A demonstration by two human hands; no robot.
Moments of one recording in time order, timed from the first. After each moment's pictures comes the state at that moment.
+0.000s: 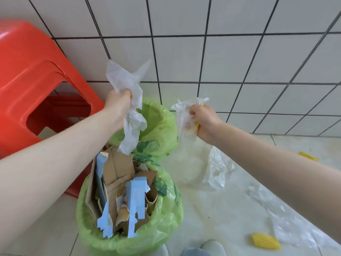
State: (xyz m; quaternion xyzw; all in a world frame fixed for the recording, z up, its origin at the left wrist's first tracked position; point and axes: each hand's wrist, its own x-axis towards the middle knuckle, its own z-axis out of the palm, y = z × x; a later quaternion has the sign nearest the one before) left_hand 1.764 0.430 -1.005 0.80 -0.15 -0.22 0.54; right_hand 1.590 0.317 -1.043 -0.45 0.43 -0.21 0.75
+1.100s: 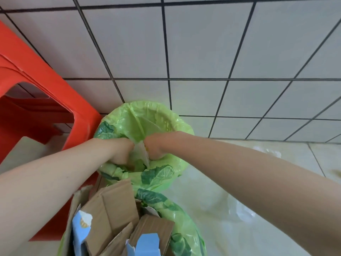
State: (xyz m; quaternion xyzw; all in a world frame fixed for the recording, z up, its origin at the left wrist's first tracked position) left_hand 1.879 0.414 -1.157 0.74 -0.54 -0.30 -0.27; right_hand 1.767 0.319 -1.144 -0.94 0.09 0.28 0.16
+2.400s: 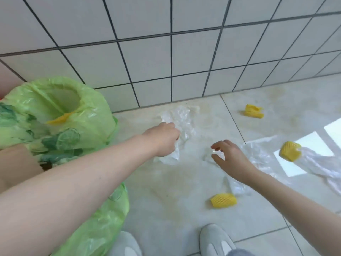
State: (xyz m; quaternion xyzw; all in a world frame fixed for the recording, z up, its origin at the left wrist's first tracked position) left_hand 1.552 0.332 -1.166 0.66 -0.71 -0.21 -0.11; right_hand 1.314 0.298 -1.236 -0.81 0.51 -0.04 0.29
